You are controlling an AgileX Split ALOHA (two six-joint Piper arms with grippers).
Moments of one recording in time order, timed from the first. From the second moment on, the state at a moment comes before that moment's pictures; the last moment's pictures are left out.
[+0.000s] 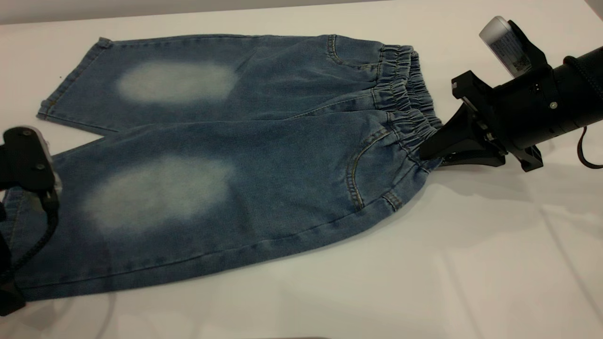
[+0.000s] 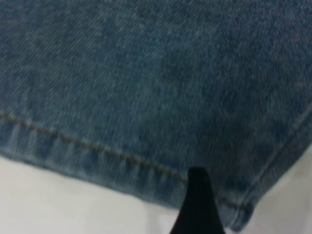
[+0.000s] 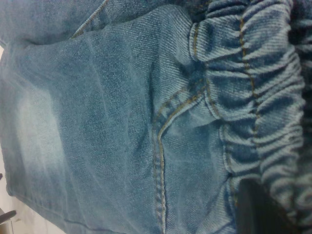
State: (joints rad) left arm -0.10 1.80 -0.42 0.32 0.12 0.54; right arm 0.04 2.24 -0.86 1.74 0.78 -1.45
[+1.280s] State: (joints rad) left arm -0.09 1.79 -0.43 0.33 0.02 0.52; right arm -0.05 2.17 -0.86 1.59 0.92 -1.33
